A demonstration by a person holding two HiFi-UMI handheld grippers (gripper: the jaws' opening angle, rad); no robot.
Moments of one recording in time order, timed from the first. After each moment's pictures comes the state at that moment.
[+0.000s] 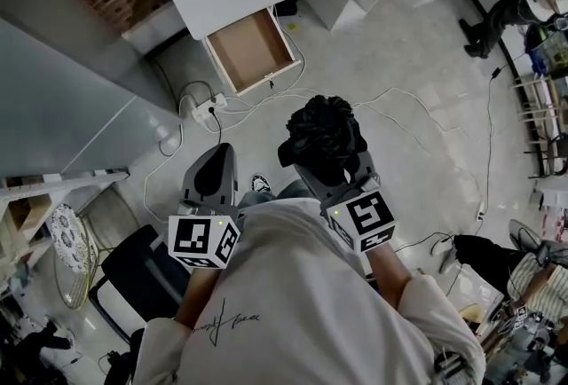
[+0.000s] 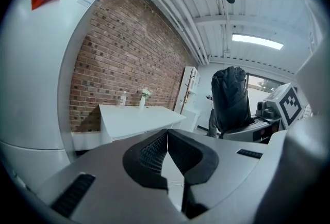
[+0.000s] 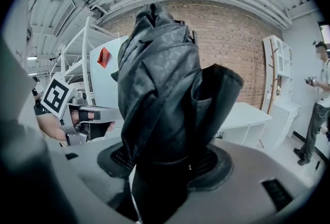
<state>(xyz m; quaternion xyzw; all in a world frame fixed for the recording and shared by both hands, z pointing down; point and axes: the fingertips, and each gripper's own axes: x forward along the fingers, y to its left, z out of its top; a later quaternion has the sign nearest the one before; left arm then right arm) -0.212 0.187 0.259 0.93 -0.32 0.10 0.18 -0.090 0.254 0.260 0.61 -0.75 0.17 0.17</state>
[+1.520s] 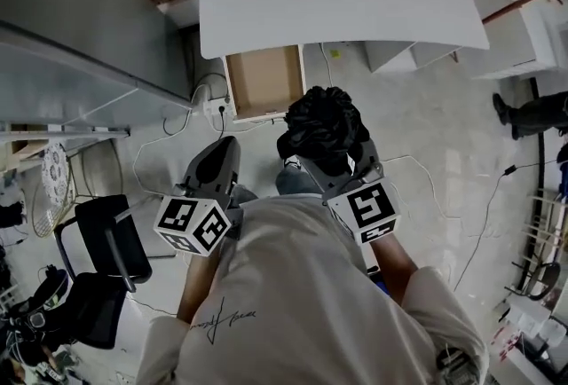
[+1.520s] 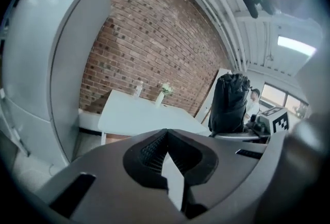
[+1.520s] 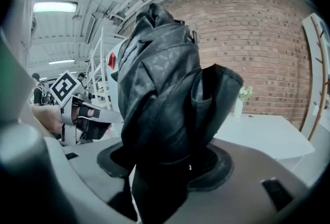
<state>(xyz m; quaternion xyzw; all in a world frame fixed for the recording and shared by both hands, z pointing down) -0.046 0.055 0.279 0.84 -0.45 0.08 0.30 0.089 0.063 0.273 0.44 -0.87 0.13 0.18</state>
